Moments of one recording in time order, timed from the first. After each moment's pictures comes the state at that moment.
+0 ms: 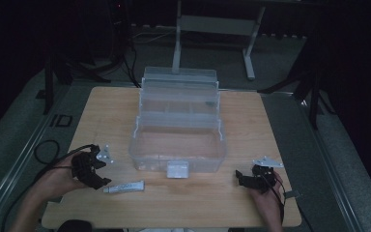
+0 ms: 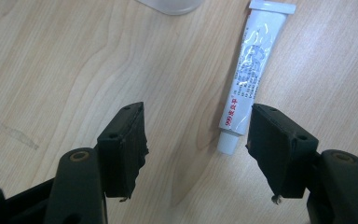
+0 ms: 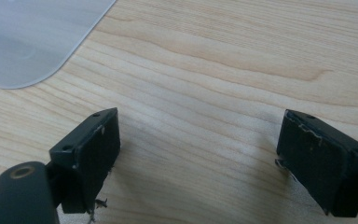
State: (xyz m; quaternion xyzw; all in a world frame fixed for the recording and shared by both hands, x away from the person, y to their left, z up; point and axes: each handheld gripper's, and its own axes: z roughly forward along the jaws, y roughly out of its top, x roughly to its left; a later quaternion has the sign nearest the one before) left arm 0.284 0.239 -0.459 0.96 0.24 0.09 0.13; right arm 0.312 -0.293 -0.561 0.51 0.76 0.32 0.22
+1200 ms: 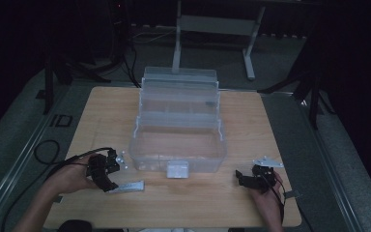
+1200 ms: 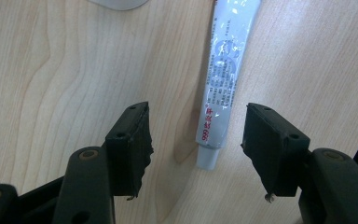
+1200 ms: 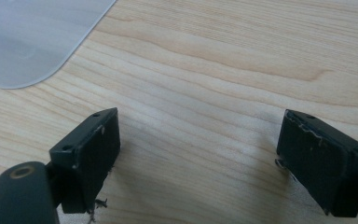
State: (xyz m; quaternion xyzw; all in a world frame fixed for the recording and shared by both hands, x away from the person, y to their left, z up) left arm 0.296 0.206 -0.476 0.98 0.18 0.04 0.06; right arm 0.312 -0.293 -0.561 0.51 0.76 0.32 0.22
